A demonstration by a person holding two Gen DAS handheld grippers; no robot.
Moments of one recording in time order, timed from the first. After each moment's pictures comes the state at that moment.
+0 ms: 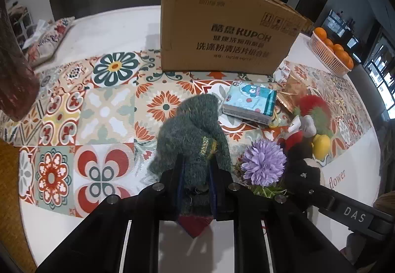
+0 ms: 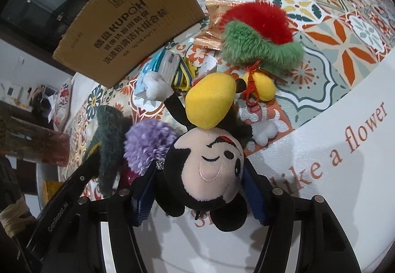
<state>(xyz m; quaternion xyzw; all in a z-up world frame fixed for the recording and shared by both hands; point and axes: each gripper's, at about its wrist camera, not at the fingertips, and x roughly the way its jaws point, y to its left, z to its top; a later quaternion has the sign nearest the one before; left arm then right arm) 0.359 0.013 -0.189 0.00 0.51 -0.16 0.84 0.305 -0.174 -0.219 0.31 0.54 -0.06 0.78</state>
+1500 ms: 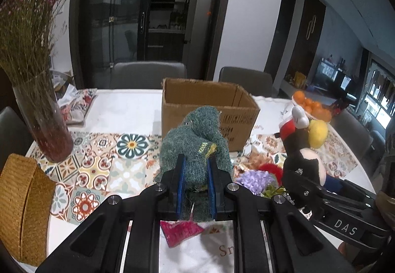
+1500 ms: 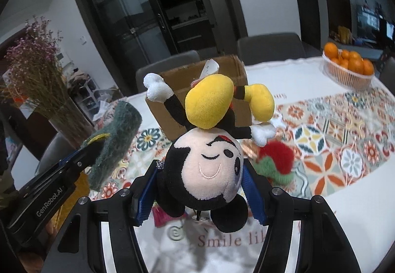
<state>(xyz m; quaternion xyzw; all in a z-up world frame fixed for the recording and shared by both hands) 0.289 0.012 -0.053 -0.02 0.33 -0.15 0.93 0.275 -0.165 -0.072 0.14 0.36 0.03 0.92</state>
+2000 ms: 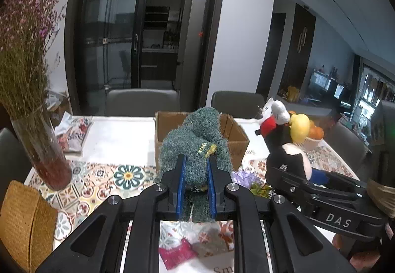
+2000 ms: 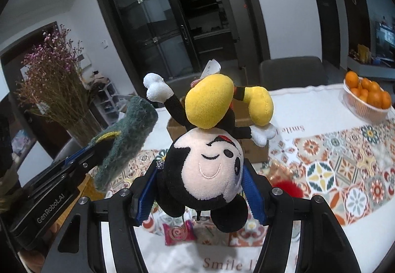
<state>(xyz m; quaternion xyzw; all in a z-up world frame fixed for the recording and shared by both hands) 0.299 0.005 -0.010 -0.02 0.27 -0.16 0.95 0.308 -0.168 -0.032 0.12 0.33 0.09 0.93</state>
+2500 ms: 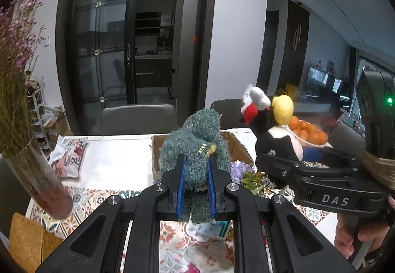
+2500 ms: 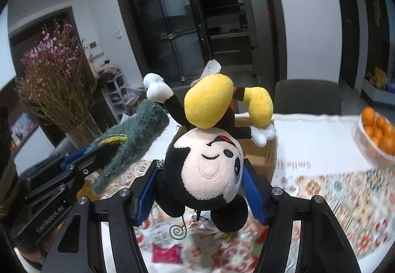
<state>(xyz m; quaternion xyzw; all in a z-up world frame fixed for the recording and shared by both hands) 0.351 -0.013 0.015 0.01 0.26 -0.17 0.95 0.385 -0.173 0.006 0.06 0.33 0.13 0.93</state>
